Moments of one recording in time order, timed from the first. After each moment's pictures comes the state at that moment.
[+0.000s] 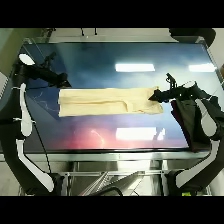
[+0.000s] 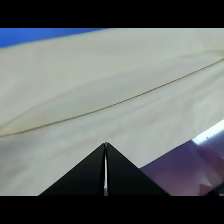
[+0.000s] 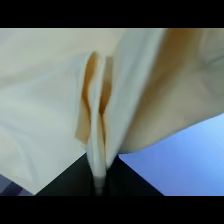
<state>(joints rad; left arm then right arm) 0.06 -1.99 2.02 0.99 -1.51 -1.34 -0.19 -1.87 1.45 -0.71 1.13 1.03</state>
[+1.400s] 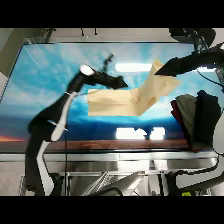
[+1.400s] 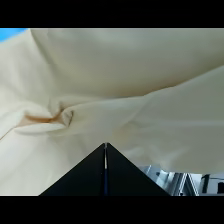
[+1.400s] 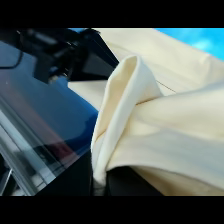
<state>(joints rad) -0.34 -2.05 2.06 0.50 -1.20 -1.27 -0.10 -1.64 1.92 -0.65 1.61 1.21</state>
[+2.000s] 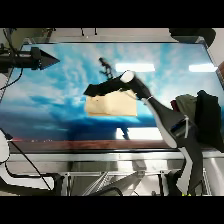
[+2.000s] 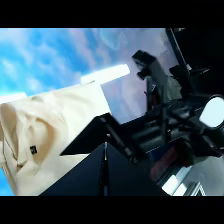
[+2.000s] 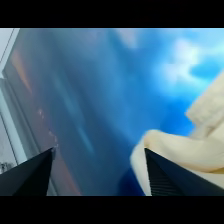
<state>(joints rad) 0.23 -1.58 1.81 0.50 -1.49 -1.19 0.55 -2.03 1.92 -0.53 0.94 1.17</state>
